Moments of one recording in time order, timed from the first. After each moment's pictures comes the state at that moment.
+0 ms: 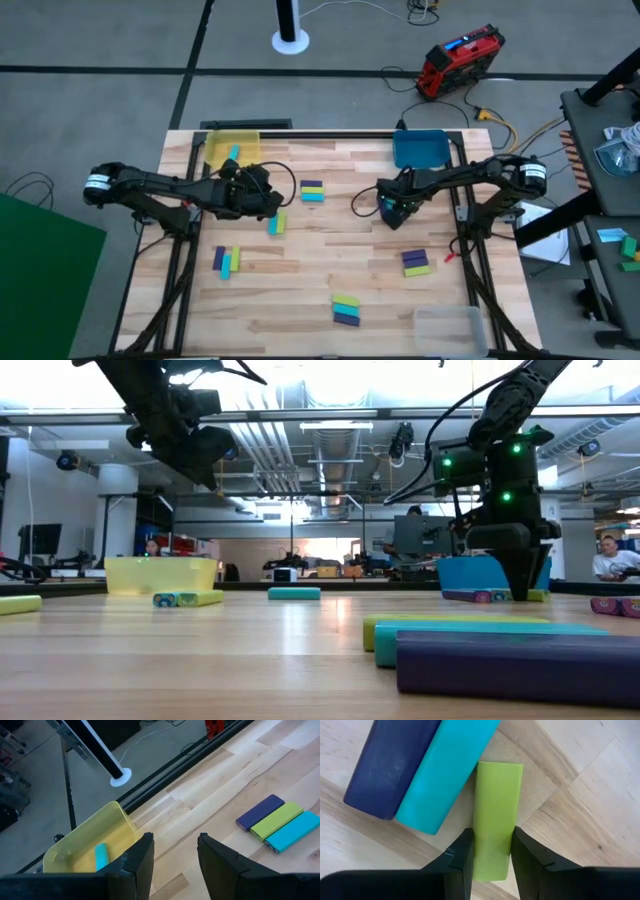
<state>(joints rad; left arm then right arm) -0.05 1.30 0.92 -0.81 -0.96 -0.71 -0.26 1.59 0.76 -0.80 0.10 0.59</state>
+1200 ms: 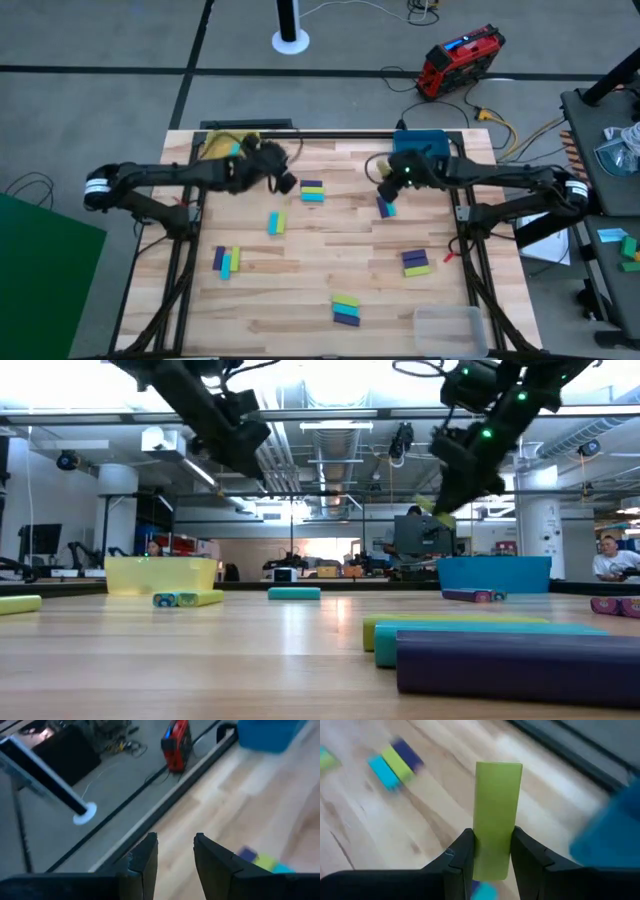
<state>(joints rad) 0.29 1.30 0.92 -0.20 -0.57 -0.03 -0.38 1.19 0.76 -0.39 0.19 0.29</state>
